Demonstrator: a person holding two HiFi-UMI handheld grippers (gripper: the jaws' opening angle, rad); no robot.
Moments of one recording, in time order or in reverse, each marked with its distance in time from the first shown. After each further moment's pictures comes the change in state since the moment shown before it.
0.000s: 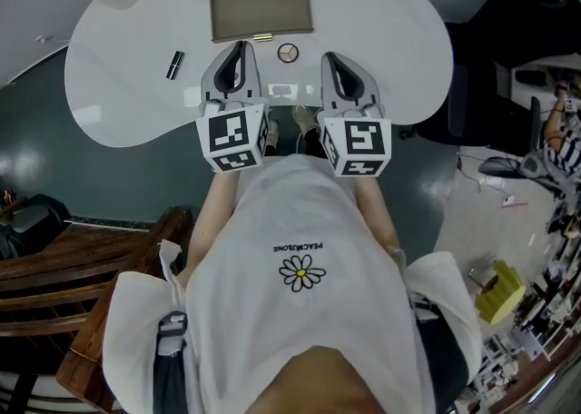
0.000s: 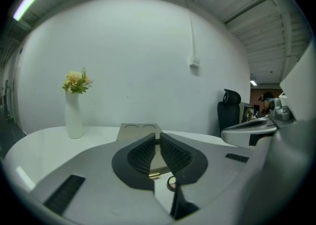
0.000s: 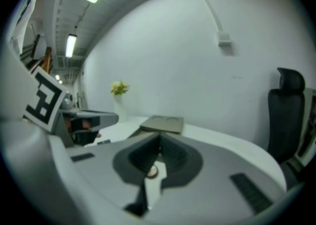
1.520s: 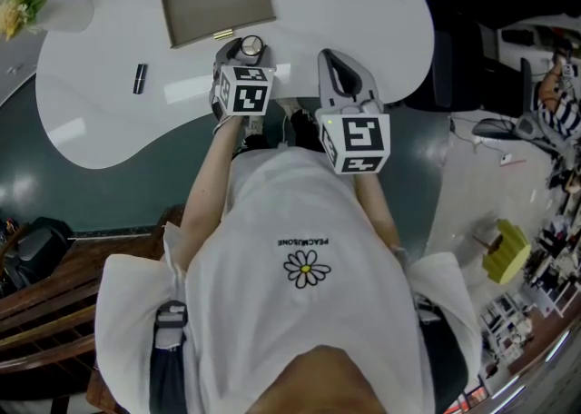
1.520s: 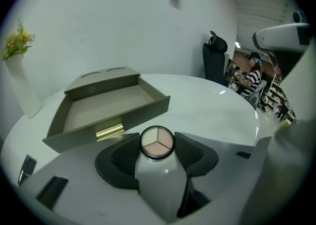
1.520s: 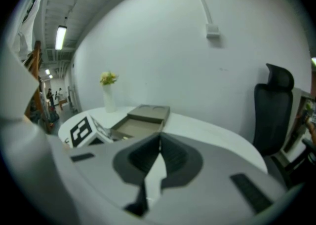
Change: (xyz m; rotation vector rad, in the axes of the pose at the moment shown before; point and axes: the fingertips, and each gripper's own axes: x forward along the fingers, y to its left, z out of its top) left arm 0.094 -0.062 -0.189 0.186 0.562 -0.208; right arm -0.018 -0.054 -0.035 0.016 0.109 -0.091
